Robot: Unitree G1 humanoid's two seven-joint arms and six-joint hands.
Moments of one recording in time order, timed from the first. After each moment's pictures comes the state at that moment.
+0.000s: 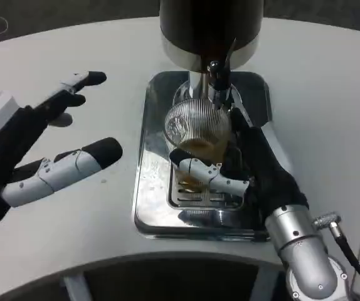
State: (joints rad) left arm -0.15 0.61 0.36 -0.62 0.13 0.15 -0.44; right arm -0.51 -0.04 0.16 0.01 -0.31 0.09 -0.05
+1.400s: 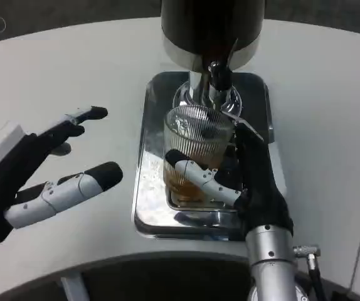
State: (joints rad) left arm -0.07 0.64 0.34 -0.62 0.14 0.17 -0.44; right arm -0.45 0.11 0.22 0.05 -0.32 0.08 -0.37
